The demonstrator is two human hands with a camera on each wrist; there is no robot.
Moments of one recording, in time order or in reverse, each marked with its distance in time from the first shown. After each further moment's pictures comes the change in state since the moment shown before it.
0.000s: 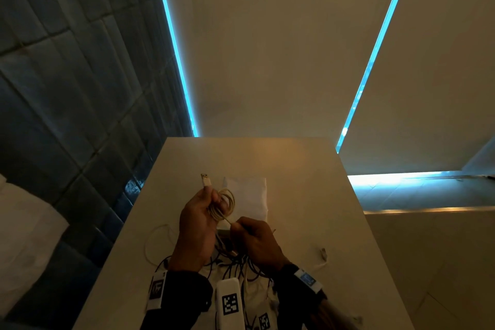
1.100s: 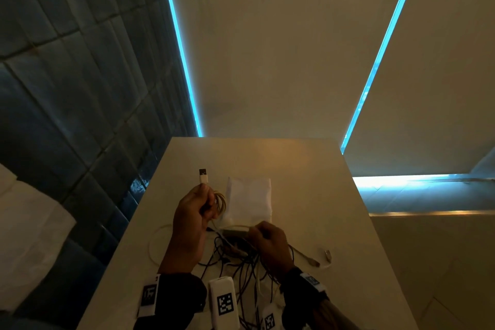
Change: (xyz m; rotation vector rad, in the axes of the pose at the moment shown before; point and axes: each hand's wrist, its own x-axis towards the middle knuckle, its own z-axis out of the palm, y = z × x) left_hand -0.005 0.018 -0.011 0.235 -0.029 0.142; right_hand 0.000 0.043 -0.010 -0.159 0.258 0.163
